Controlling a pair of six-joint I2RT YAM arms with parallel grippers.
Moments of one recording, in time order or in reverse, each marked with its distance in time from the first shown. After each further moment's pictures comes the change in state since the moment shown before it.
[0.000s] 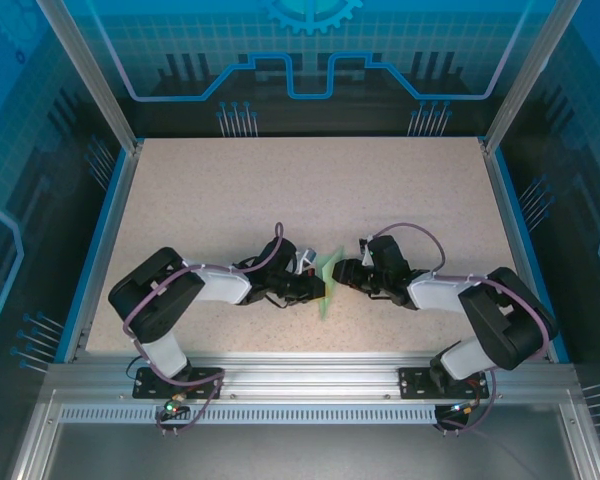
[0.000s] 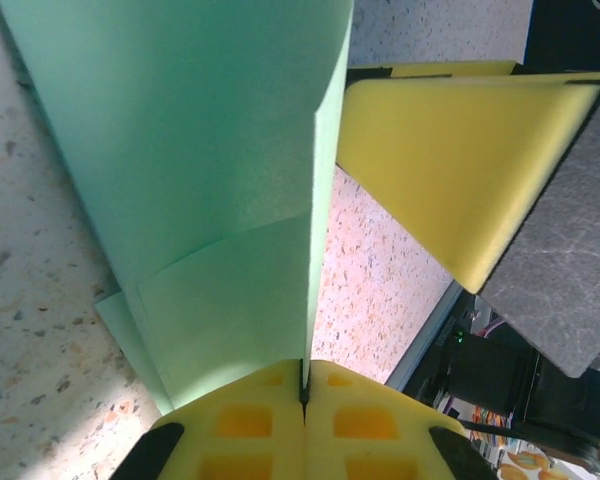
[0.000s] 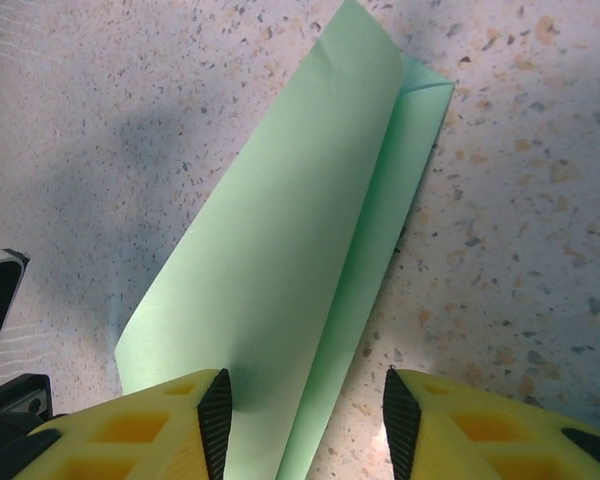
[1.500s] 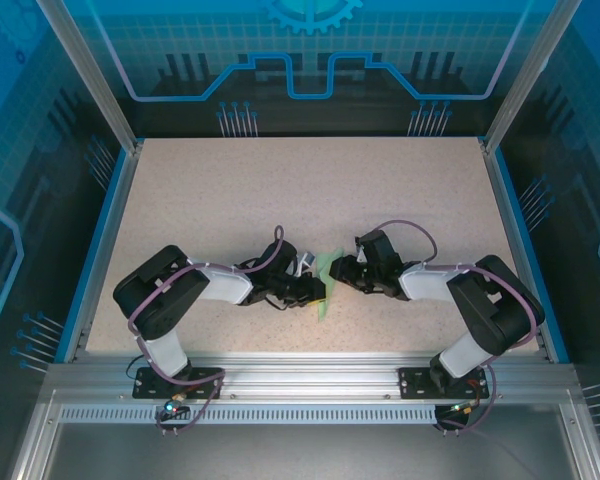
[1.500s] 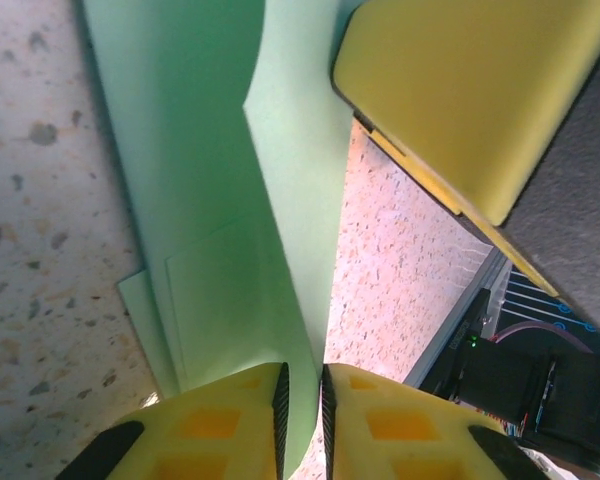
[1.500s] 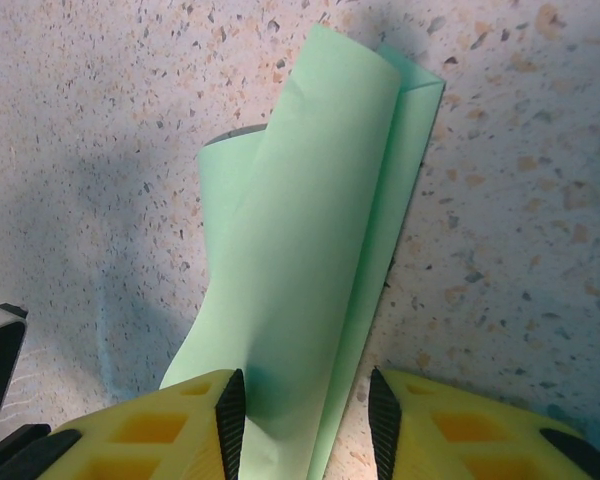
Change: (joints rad) left arm 0.003 0.023 -0.001 -0.022 0.000 -0.020; right arm 0.013 0.092 0.091 -0.072 0.019 0.048
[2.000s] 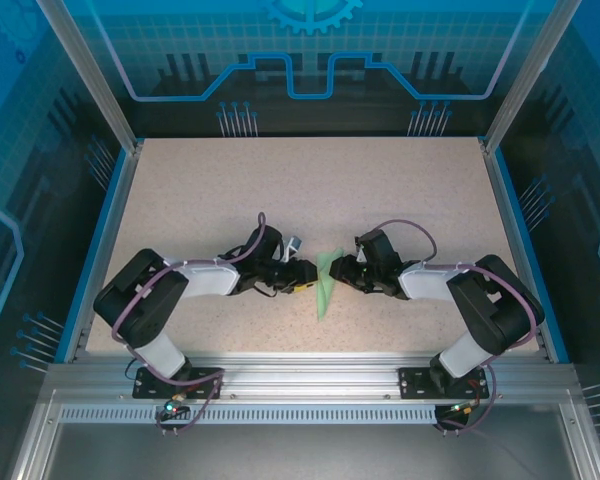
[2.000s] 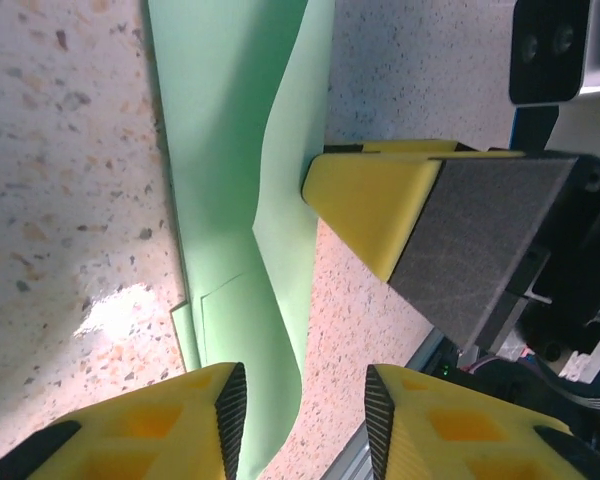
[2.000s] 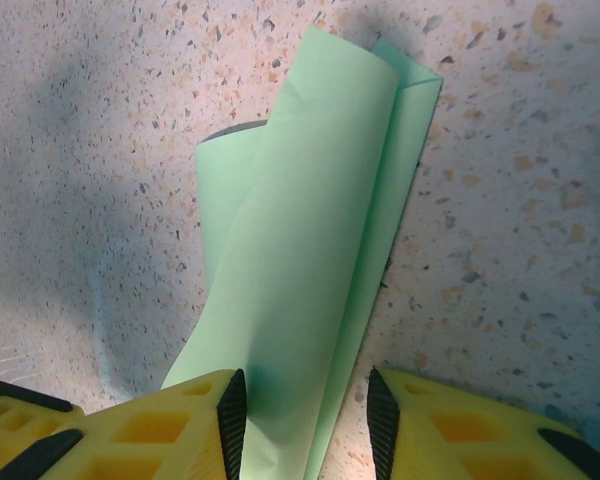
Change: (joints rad) left arm 0.109 -0.090 0.034 -0.114 0.018 0.049; right arm 0.000 0.002 0.007 -0.014 0.003 0.000
